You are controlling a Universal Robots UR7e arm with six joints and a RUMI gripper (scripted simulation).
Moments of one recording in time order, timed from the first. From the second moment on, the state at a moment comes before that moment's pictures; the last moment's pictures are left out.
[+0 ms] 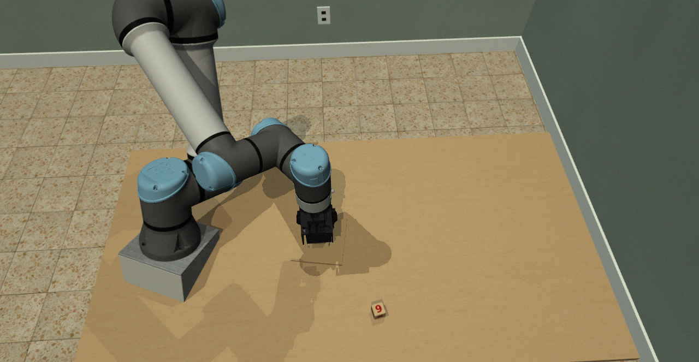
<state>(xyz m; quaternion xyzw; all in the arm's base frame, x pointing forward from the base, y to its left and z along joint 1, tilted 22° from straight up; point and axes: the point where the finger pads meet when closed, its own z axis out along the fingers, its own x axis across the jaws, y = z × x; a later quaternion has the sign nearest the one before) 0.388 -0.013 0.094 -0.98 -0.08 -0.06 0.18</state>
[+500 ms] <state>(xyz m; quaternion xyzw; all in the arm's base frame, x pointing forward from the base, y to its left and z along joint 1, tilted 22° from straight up) 0.389 -0.009 0.085 -0.98 -0.08 -0.06 0.18</state>
